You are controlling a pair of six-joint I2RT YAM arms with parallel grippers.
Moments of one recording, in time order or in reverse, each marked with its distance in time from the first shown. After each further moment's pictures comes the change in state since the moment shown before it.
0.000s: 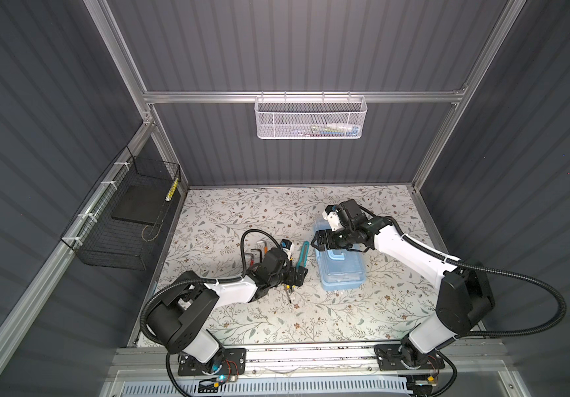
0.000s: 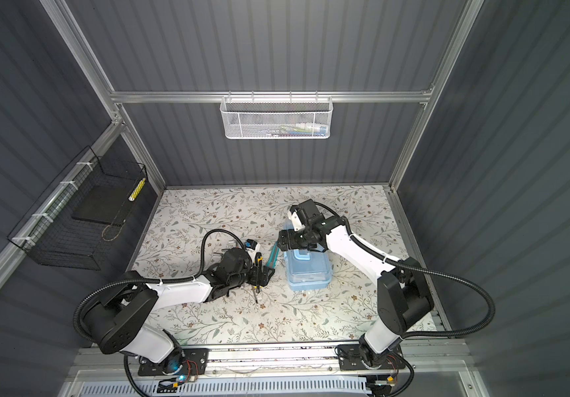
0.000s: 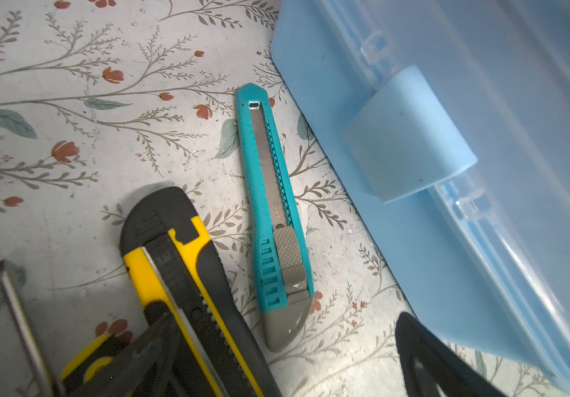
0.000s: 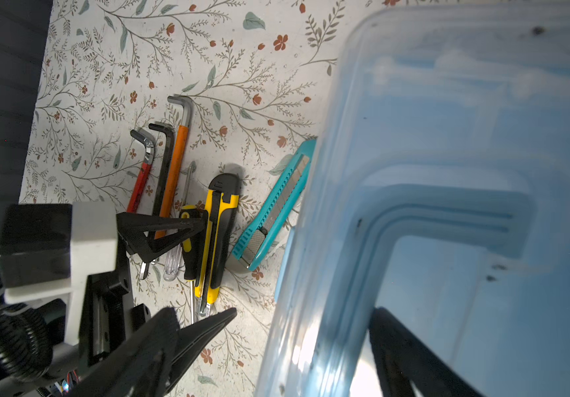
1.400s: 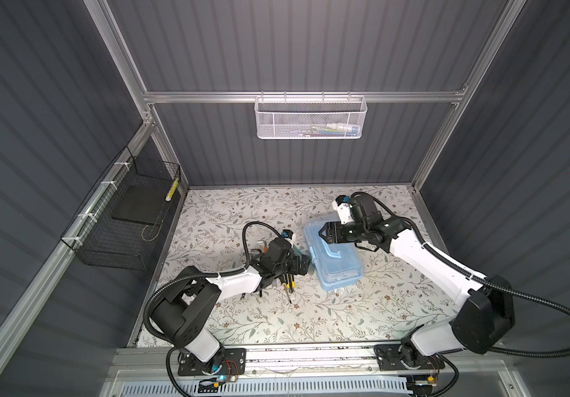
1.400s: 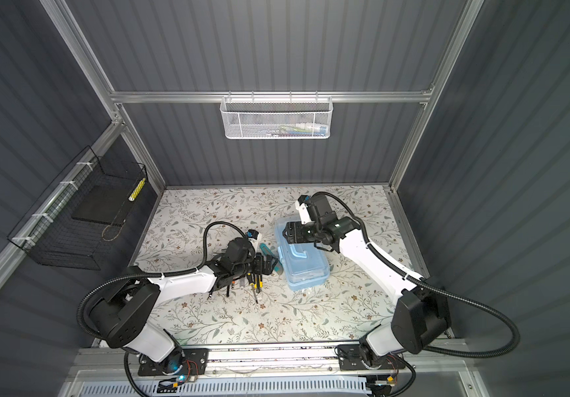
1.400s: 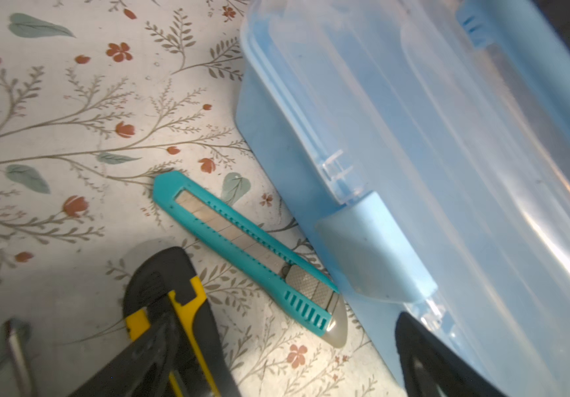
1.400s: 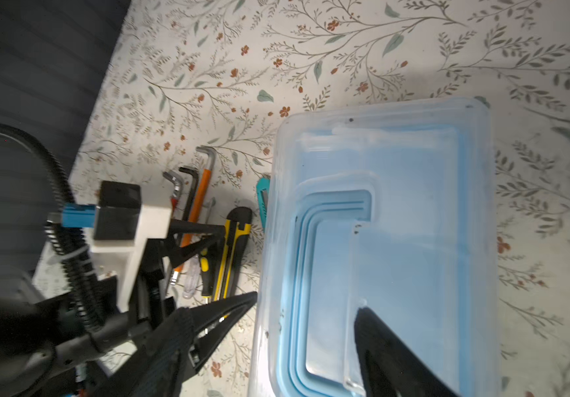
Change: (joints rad) left arm 0.014 0.021 0.133 -0.108 -0.016 -0.035; right arm 0.006 -0.124 0.010 -0.009 0.101 -0.017
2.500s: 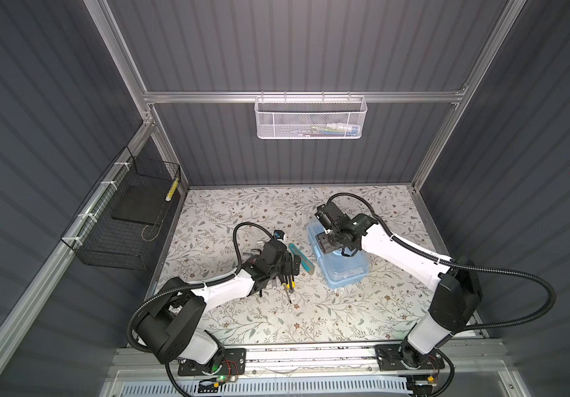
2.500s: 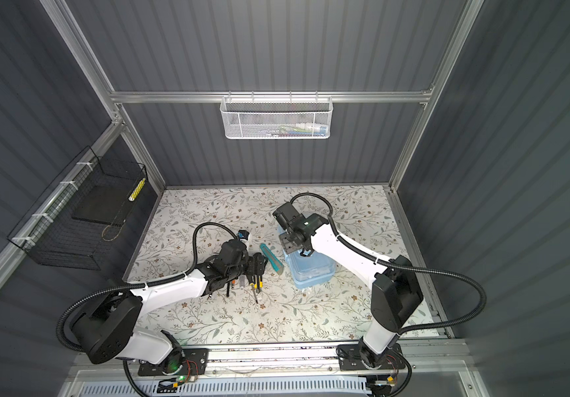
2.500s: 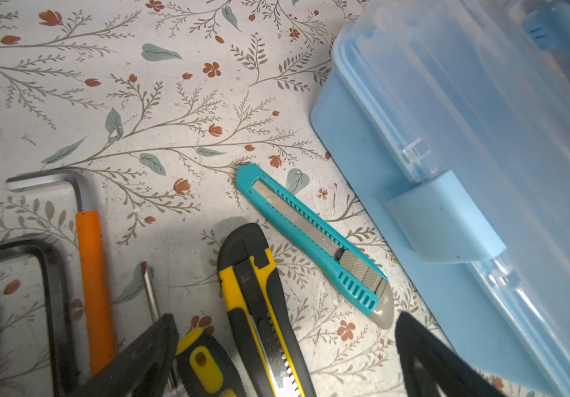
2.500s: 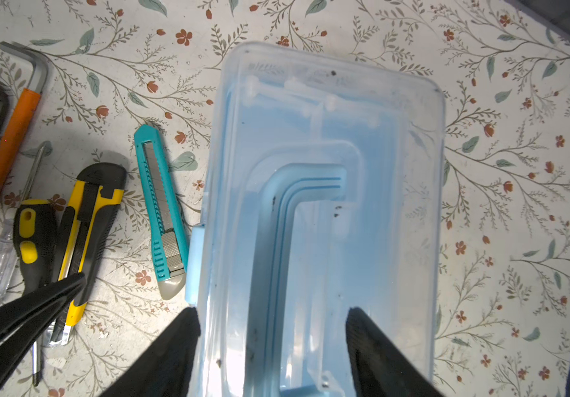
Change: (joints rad) left arm 0.007 -0.104 -0.040 -0.099 -0.127 0.010; right arm 0.158 0.178 0.155 -0.229 0.460 -0.135
